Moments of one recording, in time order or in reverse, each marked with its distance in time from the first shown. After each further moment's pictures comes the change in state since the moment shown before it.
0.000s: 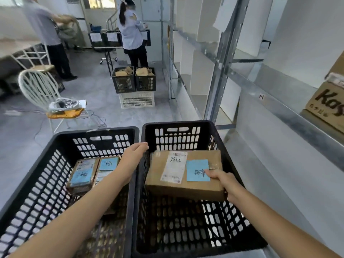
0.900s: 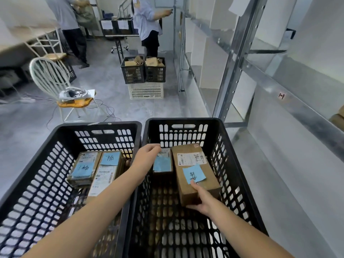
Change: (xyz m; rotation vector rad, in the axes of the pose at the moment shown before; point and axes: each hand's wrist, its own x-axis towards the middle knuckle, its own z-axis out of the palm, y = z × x) left_hand 0.020 -0.007 0.046 -0.025 0.018 -0.082; right_hand 0.066 0.063 0.063 0.330 -0.086 0.325
